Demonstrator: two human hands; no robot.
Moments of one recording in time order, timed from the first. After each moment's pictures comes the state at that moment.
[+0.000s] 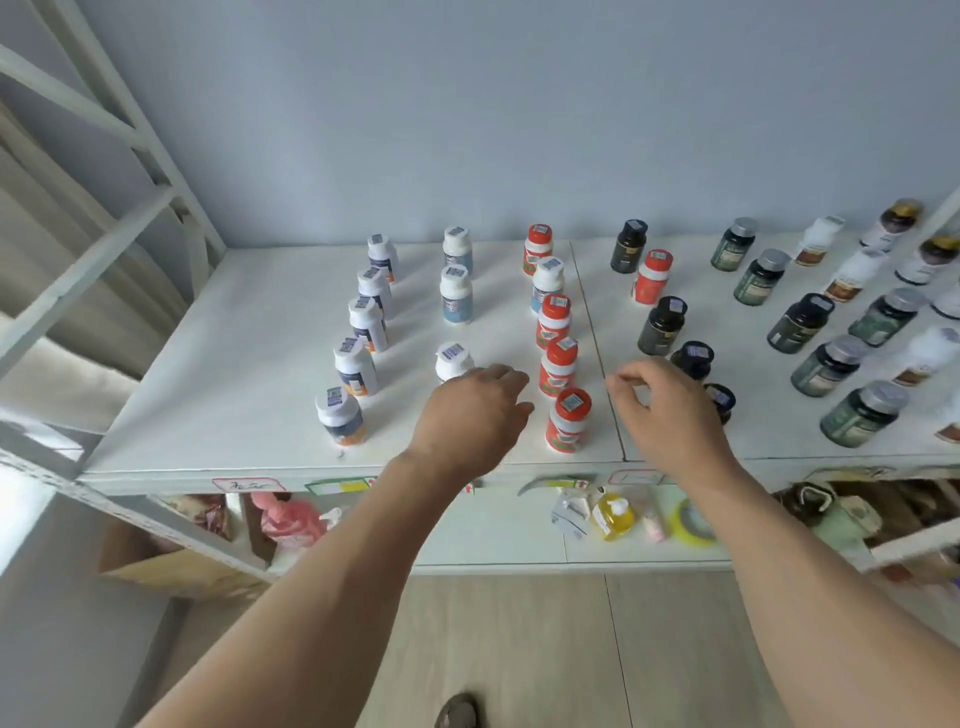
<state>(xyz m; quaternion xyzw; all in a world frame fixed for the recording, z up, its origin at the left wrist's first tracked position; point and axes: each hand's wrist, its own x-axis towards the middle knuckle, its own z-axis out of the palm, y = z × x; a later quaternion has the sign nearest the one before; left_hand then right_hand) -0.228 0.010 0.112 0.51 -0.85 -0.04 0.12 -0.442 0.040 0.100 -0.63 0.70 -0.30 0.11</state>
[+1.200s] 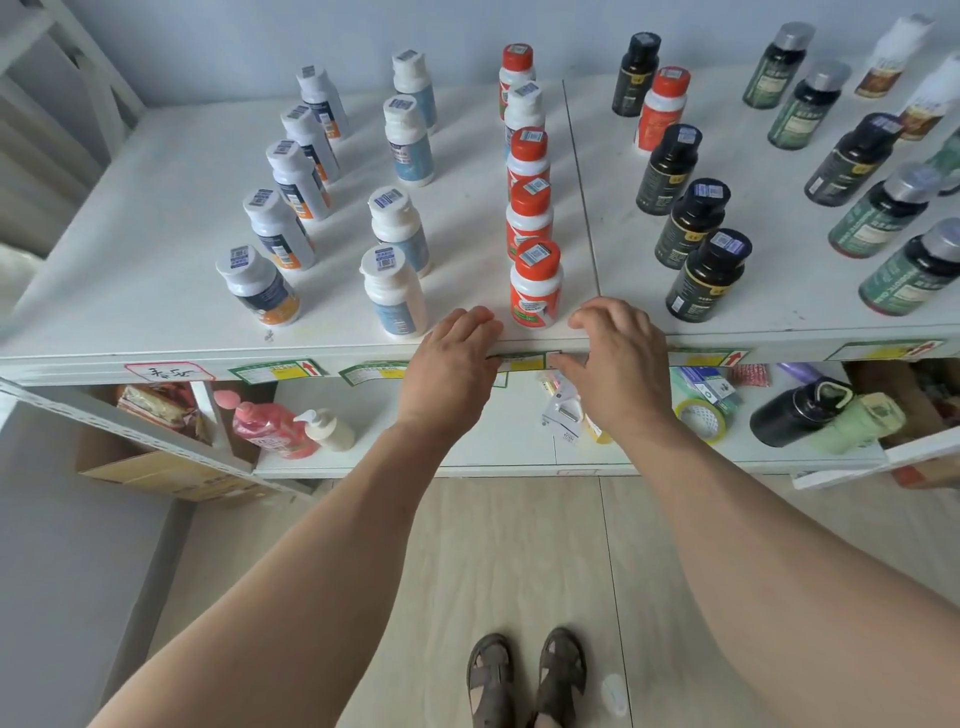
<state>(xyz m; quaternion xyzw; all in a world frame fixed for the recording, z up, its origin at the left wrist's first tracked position) -0.256 0.034 -0.041 0.51 -0.83 -0.03 0.23 -0.449 0.059 -0.039 -0.69 0.69 -0.23 0.02</state>
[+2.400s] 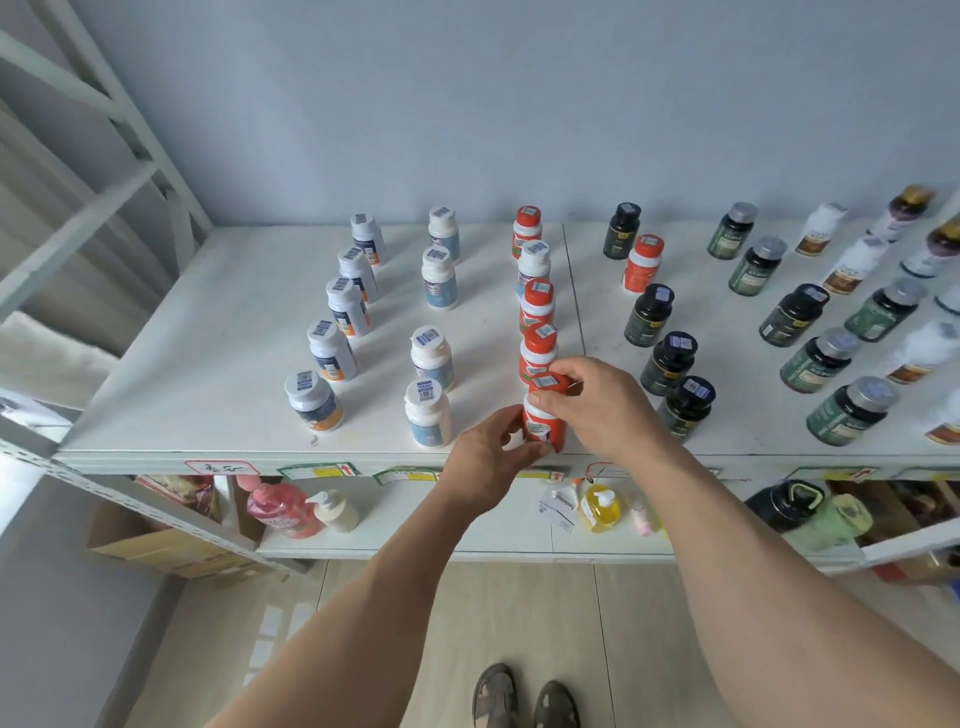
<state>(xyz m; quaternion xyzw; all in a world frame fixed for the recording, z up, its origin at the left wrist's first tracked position) -0.268 0.030 0.030 0.56 -0.65 -0.45 0.24 -0.429 0.024 0.095 -0.62 0.68 -0.25 0.30</state>
